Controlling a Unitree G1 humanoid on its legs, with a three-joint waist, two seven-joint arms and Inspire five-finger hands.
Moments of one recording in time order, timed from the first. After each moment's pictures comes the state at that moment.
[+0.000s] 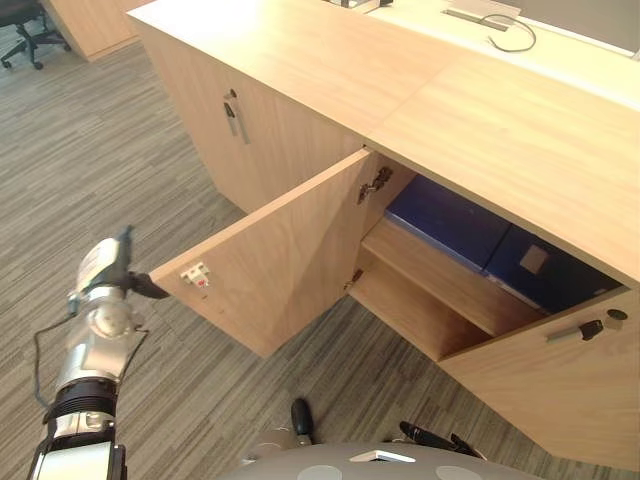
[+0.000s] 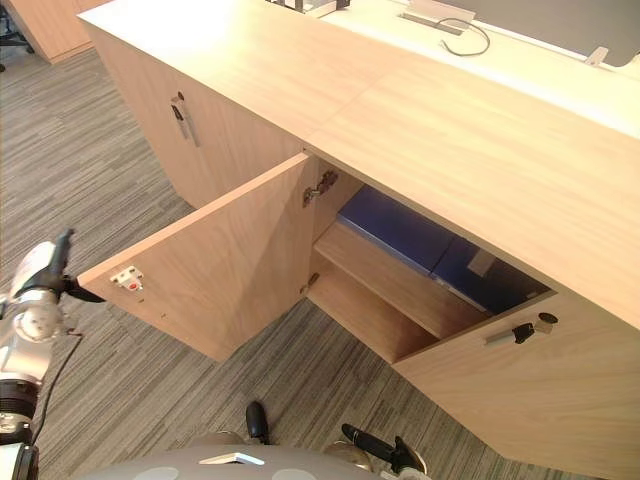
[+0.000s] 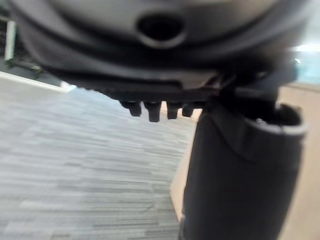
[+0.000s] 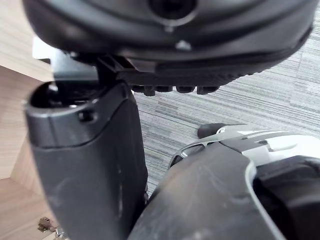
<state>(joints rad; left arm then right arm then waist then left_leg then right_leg) -0.17 0.58 0.11 0.49 0.67 0.02 0.05 0.13 -0.04 -0.50 1.09 -0.13 0.01 0.06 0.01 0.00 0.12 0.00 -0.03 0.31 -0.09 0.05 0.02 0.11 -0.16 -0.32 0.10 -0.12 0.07</state>
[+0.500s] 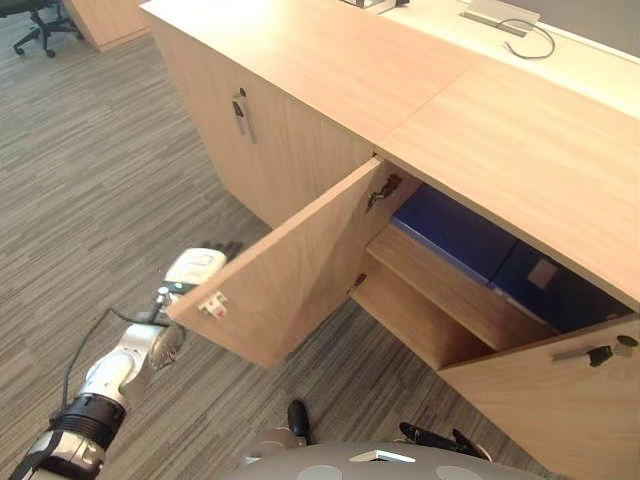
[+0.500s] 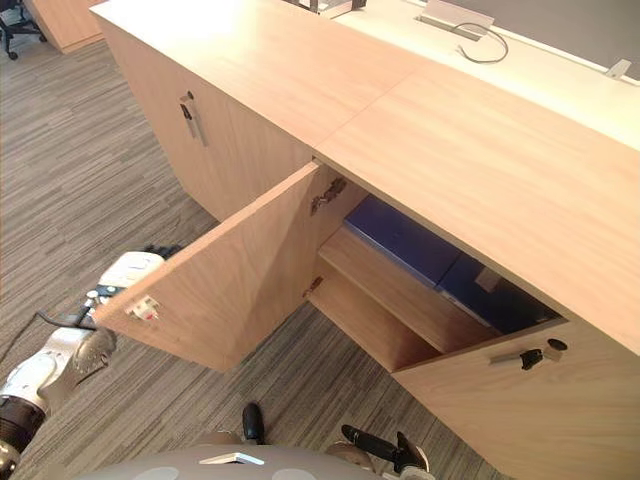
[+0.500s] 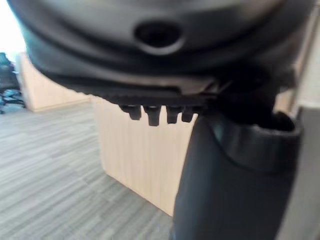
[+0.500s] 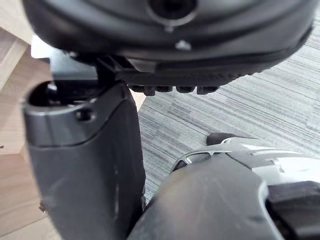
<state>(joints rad) -0.03 0.70 -0.34 0.28 0.88 -0.16 0.09 0.14 -0.07 -0.46 1.10 -0.23 -0.03 0.06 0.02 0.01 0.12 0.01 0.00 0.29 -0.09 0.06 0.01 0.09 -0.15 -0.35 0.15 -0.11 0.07</state>
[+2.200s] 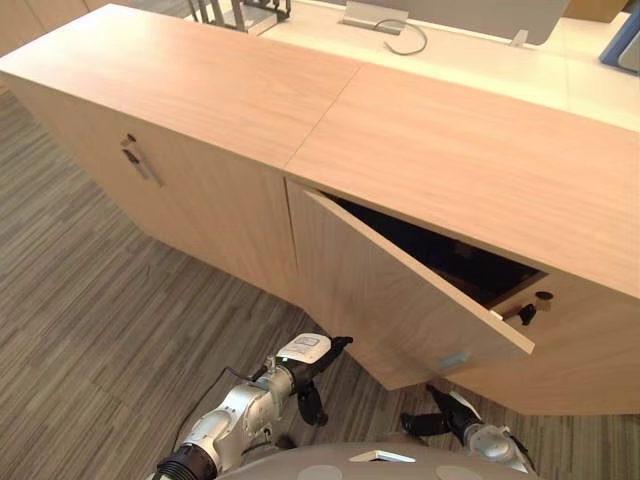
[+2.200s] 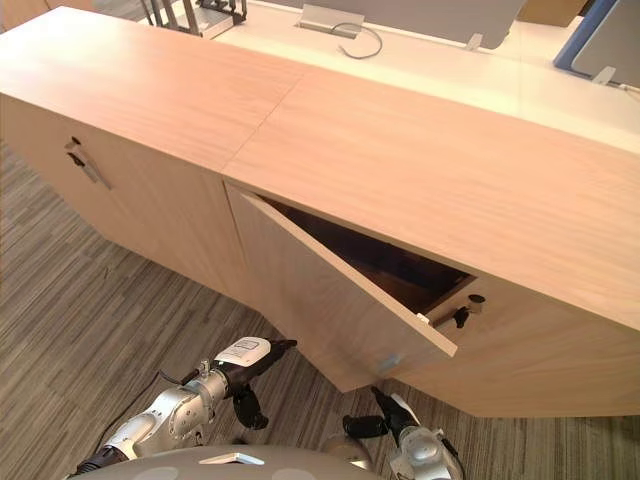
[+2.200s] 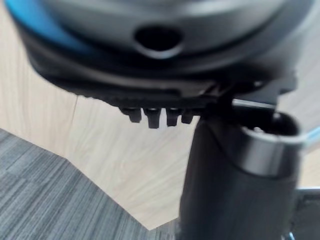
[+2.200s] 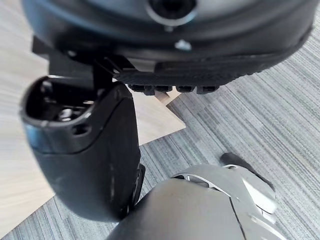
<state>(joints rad) 0.03 0.31 -0.56 0.40 0.85 -0.20 -0.10 0.11 -0.17 -0.22 0.97 -0.61 -0.10 0.24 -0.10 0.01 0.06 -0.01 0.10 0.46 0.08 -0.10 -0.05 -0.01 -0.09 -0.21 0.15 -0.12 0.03</state>
